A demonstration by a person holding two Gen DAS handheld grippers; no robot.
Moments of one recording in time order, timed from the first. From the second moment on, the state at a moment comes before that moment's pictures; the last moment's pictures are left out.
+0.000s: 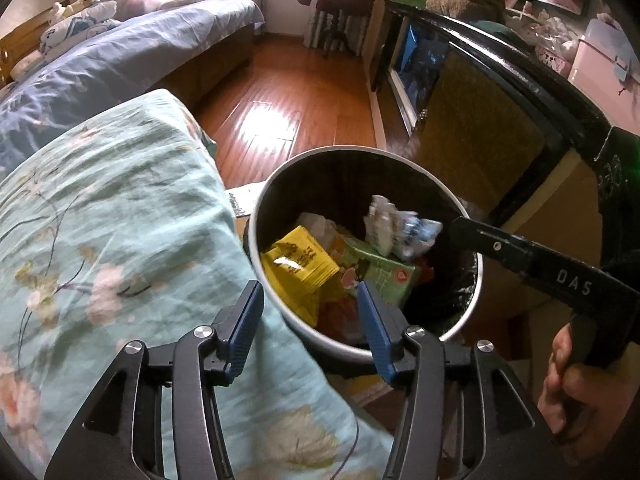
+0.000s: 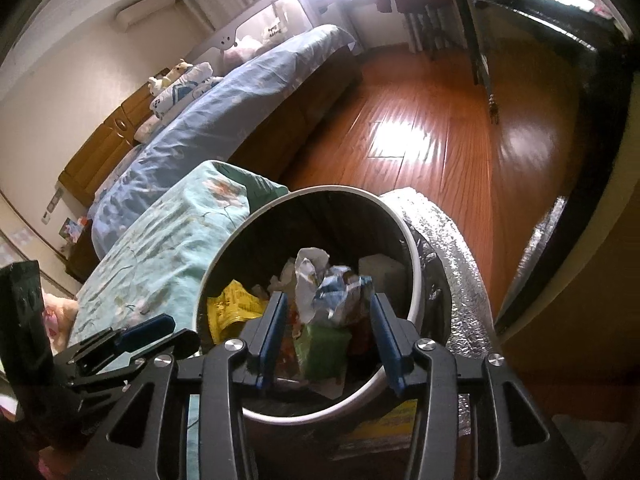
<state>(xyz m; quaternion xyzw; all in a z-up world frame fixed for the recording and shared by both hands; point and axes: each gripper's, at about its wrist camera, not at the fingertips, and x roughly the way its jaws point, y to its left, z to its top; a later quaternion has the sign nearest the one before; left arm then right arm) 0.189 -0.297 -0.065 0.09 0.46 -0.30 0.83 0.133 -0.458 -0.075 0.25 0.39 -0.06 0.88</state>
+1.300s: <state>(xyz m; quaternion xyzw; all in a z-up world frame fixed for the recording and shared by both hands) 0.090 -0.127 -0.033 -0.01 0.35 -0.19 0.92 0.063 -0.349 -0.045 0.19 0.33 -0.02 0.93</state>
